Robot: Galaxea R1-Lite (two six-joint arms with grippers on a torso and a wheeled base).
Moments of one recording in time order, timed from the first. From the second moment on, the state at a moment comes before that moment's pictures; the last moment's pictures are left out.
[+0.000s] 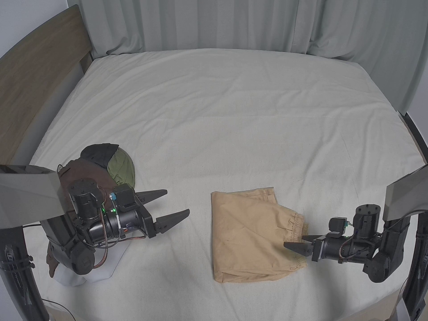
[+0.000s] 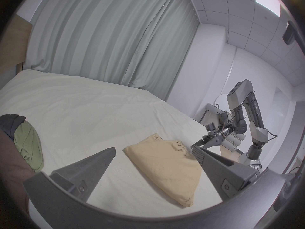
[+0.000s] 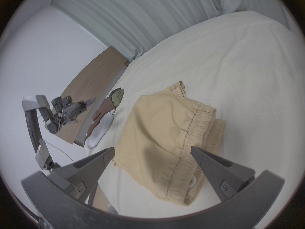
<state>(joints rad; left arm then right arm) -0.27 2.16 -0.47 -1.55 -0.66 -0.07 0.25 2.23 -0.20 -1.54 0.50 0.31</state>
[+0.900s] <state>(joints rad) -0.26 2.15 -0.46 -1.55 -0.67 -0.06 0.19 2.47 -0.24 -1.55 0.51 0.36</state>
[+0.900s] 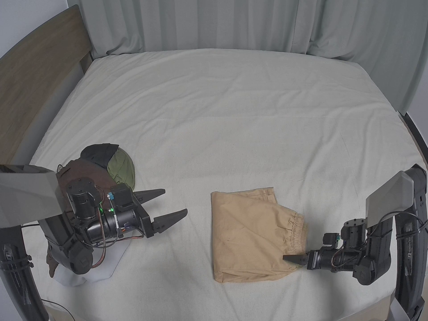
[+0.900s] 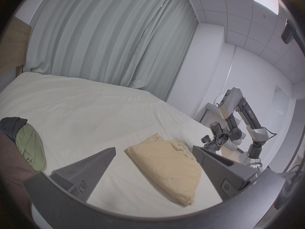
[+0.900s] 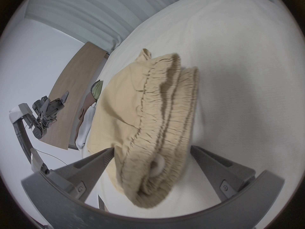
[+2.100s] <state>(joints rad) -0.26 2.15 -0.45 -1.55 -0.67 -0.06 0.31 2.50 -0.36 -1.55 0.50 0.49</state>
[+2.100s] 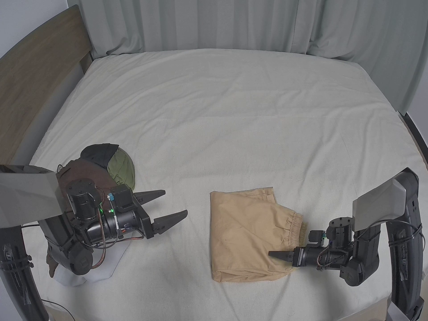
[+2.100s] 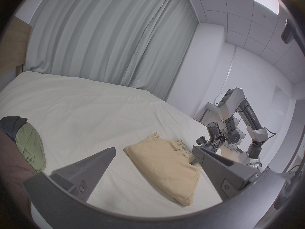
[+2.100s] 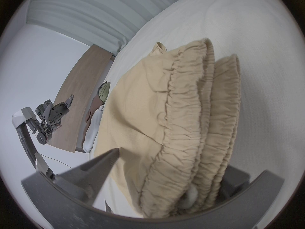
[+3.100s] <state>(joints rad) -0.26 2.15 -0.45 -1.55 -0.67 -0.06 0.35 2.22 -0.29 -1.54 0.55 0.50</state>
